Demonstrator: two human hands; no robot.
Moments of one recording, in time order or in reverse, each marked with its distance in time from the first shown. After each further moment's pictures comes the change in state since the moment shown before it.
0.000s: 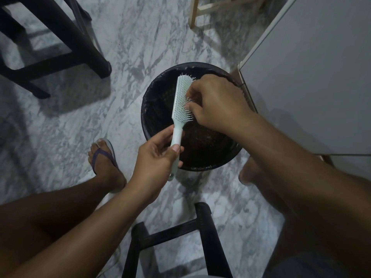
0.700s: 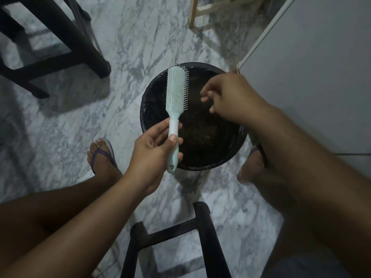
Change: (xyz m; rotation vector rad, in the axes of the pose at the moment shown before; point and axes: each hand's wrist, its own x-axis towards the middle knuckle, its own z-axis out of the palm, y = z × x) left_hand 0.010 0.009 -0.002 -0.225 -0.034 -0.080; right_hand 0.004 0.031 -0.012 0.279 -0.119 0.196
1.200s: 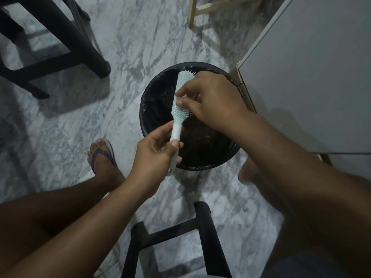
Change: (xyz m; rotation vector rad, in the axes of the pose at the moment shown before) left_hand -0.004 -0.006 0.003 0.206 0.020 0.087; right_hand -0.004 -0.024 0.022 -0.121 0.149 -0.264
